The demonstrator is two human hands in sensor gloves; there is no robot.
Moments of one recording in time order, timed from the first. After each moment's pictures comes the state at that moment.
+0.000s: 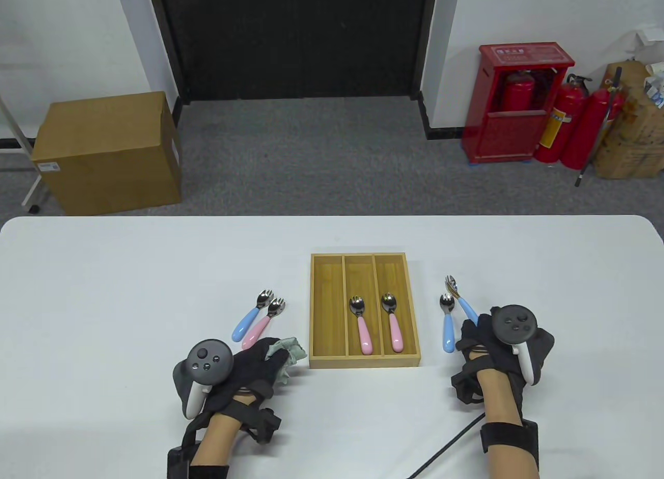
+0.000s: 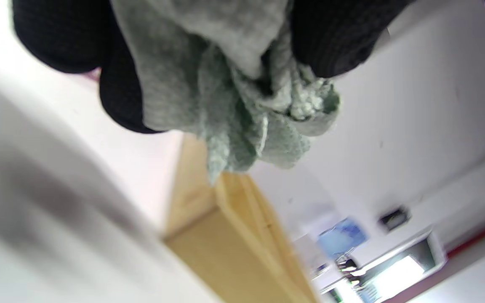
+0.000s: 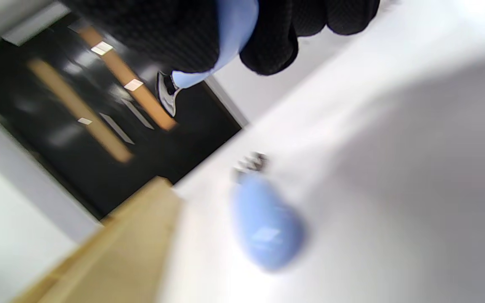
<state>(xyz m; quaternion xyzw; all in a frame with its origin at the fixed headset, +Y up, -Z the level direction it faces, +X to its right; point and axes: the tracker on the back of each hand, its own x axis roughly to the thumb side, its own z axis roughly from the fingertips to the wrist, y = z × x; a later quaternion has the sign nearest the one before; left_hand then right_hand) -0.215 -0.750 -0.344 0.01 -0.04 0.52 0.85 0.268 -0.742 -0.391 -0.12 -0.10 0.92 0.35</state>
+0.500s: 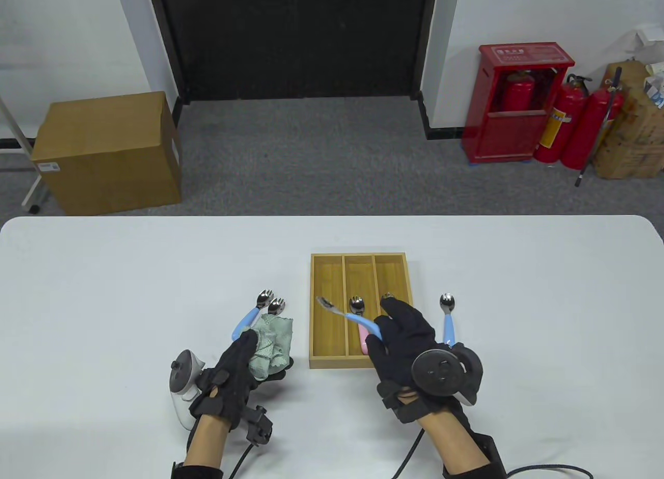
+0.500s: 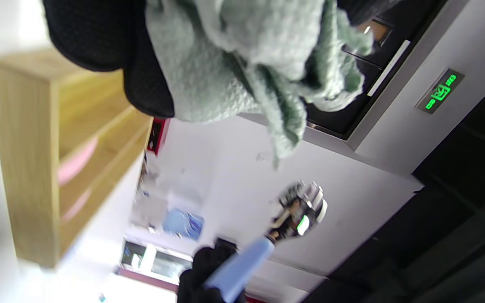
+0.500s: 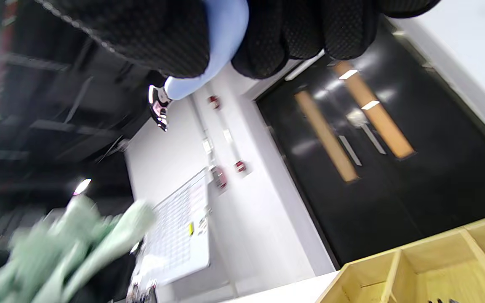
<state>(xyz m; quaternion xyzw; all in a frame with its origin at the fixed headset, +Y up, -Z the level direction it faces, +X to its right) -0.215 -0.779 -0.341 -0.10 -0.07 0.83 0.55 0.111 -0.677 -0.324 0.26 -0.25 0.89 0.28</state>
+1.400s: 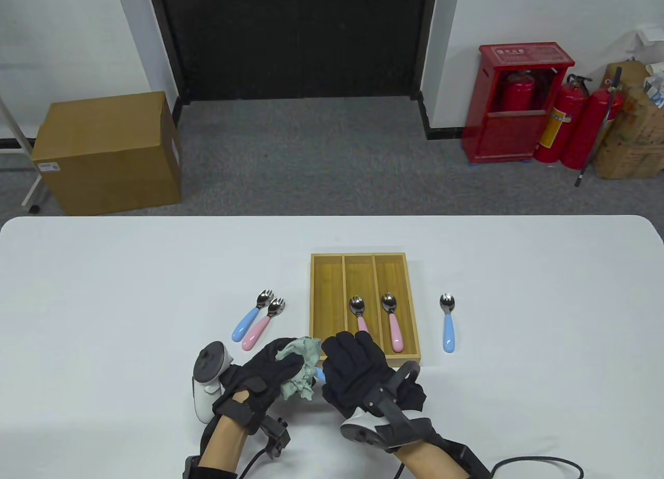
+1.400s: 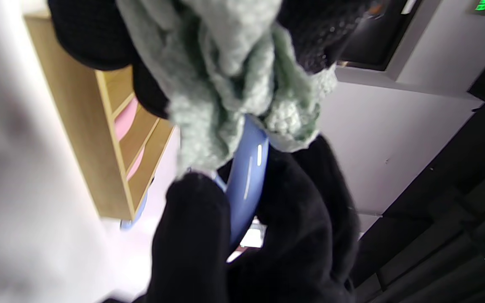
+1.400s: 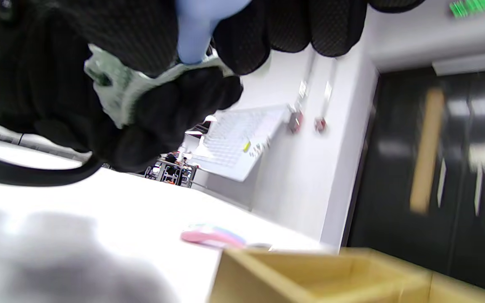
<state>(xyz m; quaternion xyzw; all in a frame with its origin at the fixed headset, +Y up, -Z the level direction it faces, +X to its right) -0.182 -0.758 -0.339 -0.12 -0.11 0.72 0.68 0.044 -0.698 -0.289 0.39 -0.21 0.89 0.05</state>
